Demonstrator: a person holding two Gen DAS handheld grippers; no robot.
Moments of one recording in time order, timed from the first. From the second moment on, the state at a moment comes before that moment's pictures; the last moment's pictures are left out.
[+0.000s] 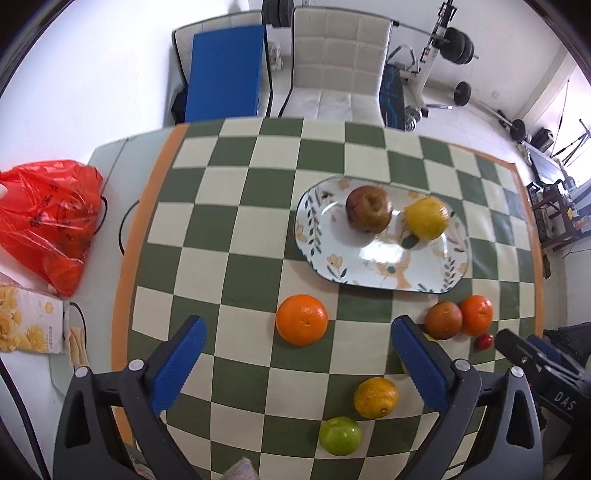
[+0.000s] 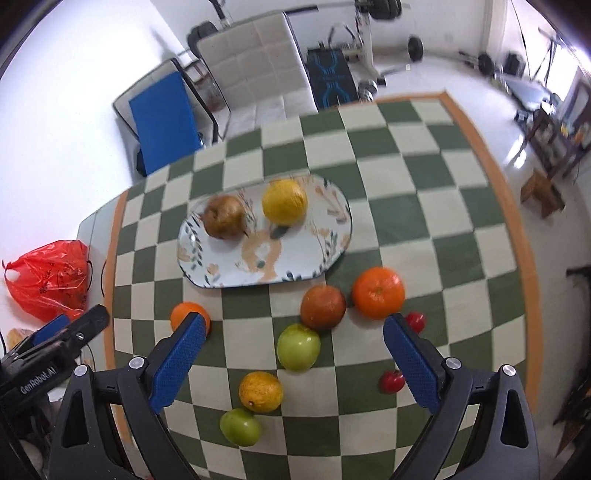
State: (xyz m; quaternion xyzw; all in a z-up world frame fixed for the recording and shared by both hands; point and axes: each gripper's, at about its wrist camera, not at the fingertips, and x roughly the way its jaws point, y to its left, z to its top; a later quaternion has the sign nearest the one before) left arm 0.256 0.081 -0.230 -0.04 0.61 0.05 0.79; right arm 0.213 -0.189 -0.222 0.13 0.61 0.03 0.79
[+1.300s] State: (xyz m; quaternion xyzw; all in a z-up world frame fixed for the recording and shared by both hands) left arm 0.224 0.047 -0.393 -0.02 0.75 0.02 0.66; right arm 0.205 -0.130 -0.407 0.12 0.75 0.08 0.65
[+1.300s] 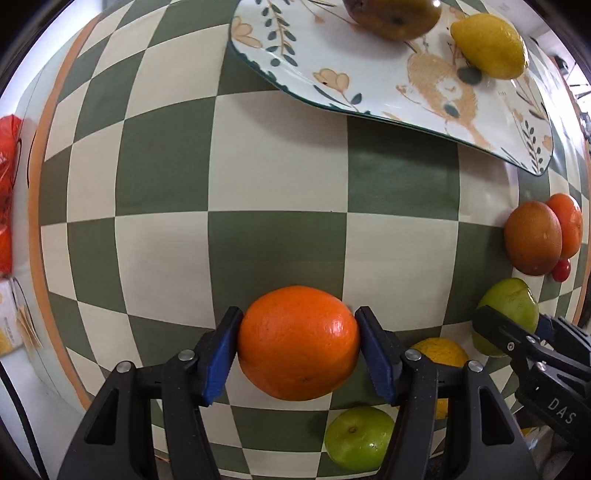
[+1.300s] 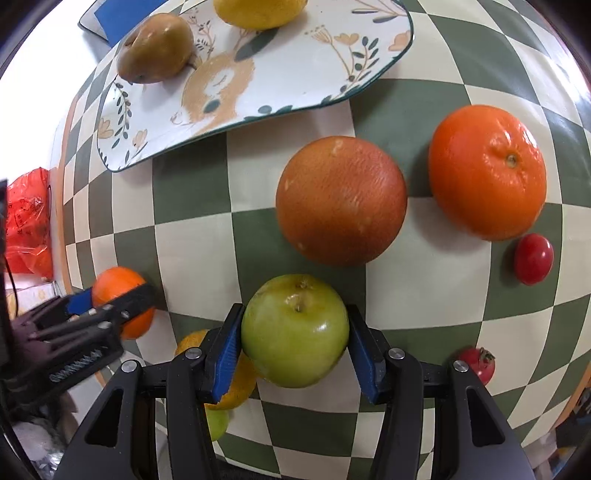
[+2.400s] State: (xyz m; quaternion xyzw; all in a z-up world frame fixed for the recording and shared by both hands) left arm 0.341 0.067 -0.298 -0.09 0.70 -0.02 0.71; right arm 0.248 -0.158 -0.330 0.17 0.66 0.12 0.72
